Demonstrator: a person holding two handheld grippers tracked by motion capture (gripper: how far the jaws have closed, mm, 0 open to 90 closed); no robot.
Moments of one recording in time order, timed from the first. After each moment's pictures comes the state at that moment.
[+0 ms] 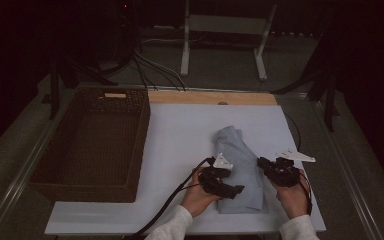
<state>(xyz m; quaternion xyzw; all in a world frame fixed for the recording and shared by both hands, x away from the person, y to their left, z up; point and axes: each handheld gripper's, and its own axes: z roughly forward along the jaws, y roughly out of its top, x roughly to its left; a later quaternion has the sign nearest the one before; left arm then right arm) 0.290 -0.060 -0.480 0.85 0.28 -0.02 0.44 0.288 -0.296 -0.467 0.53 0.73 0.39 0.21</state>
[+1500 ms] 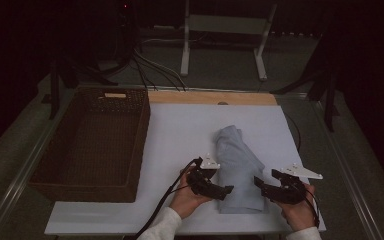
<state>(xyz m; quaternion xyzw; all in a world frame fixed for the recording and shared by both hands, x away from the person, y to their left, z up) 0.286 -0.030 -0.483 0.84 0.31 0.00 0.44 0.243 -0.300 -0.469 0.52 0.73 0.39 0.19</state>
